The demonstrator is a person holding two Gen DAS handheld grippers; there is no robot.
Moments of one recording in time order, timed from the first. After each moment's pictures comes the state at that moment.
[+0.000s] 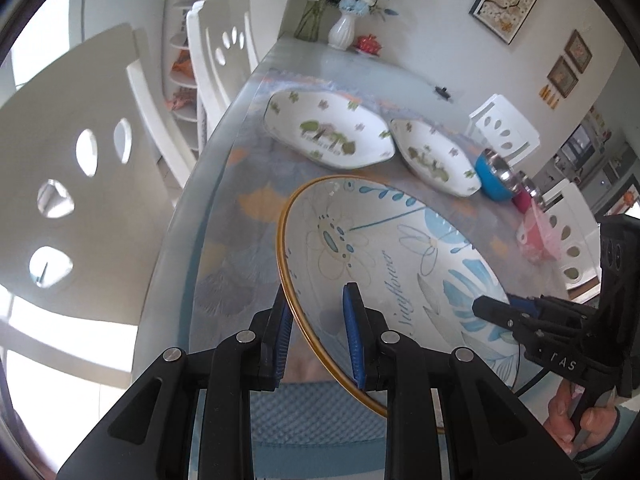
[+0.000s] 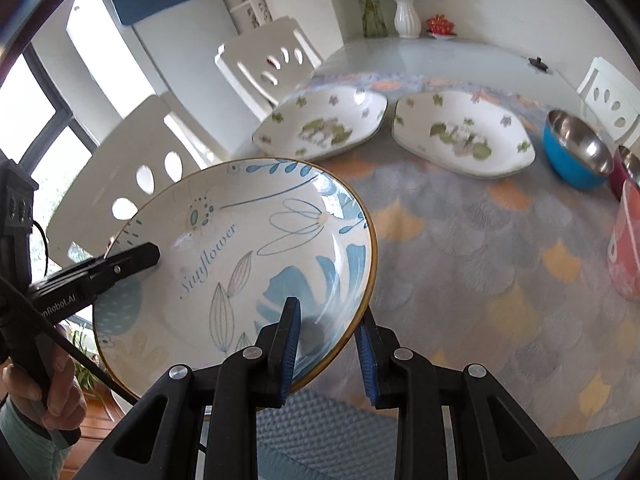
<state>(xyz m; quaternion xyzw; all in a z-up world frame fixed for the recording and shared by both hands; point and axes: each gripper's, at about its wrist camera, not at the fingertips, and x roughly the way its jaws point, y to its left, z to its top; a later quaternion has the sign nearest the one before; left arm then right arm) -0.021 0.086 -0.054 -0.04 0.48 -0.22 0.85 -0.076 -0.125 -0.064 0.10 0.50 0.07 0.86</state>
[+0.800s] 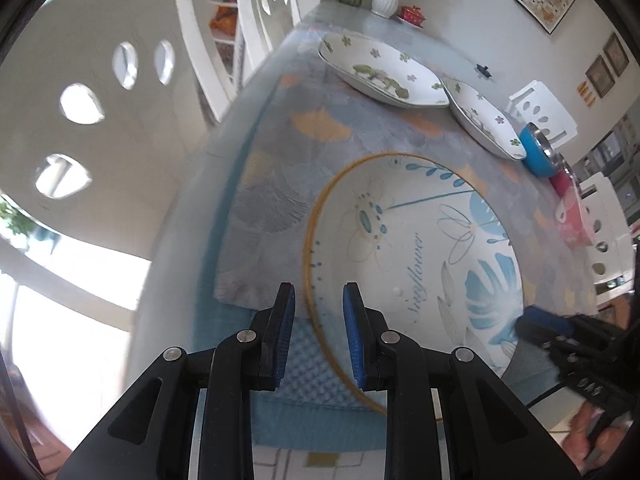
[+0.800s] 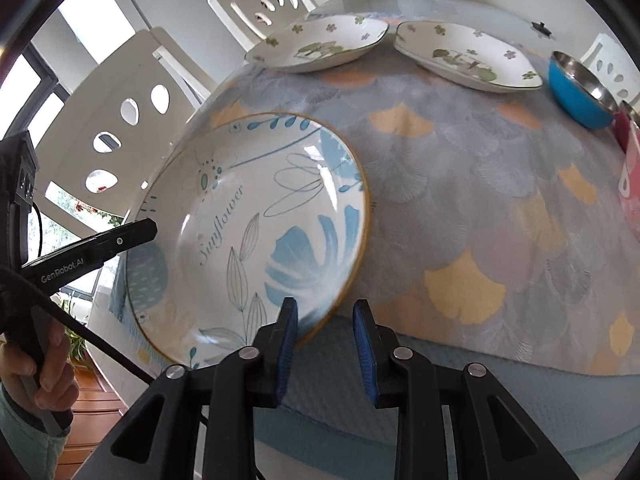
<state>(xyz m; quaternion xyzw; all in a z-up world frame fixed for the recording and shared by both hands) -0.048 0.115 -0.096 -0.04 0.53 -0.16 0.83 -0.111 -0.112 -0.102 0.08 0.55 0.06 0.83</state>
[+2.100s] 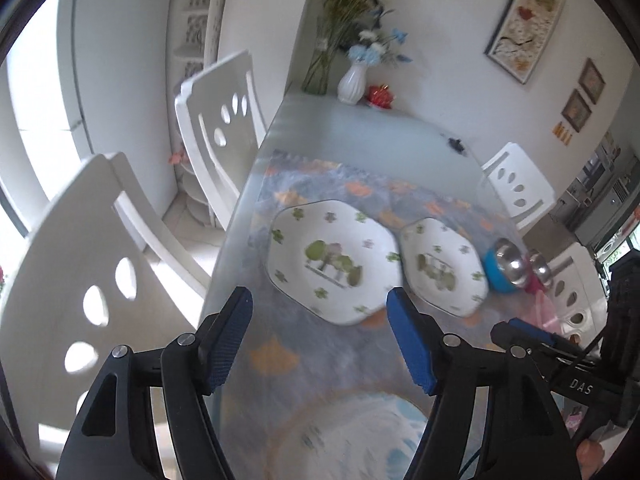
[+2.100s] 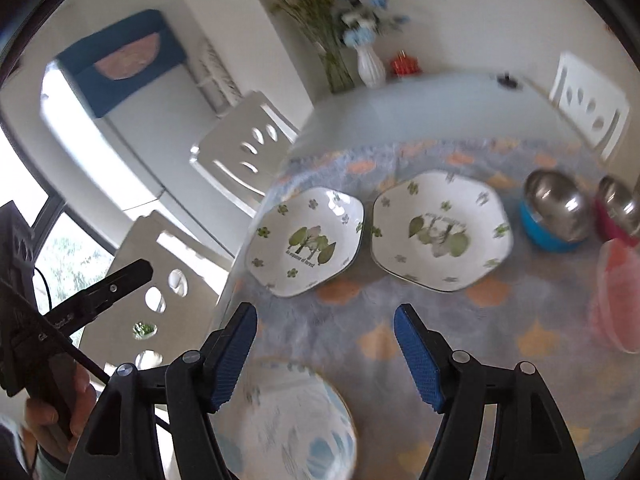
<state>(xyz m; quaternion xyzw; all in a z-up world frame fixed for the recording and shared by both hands) 0.103 0.067 0.034 -0.04 0.44 -0.20 0.87 0.024 -0.170 0.016 0.20 0.44 0.01 0.87</state>
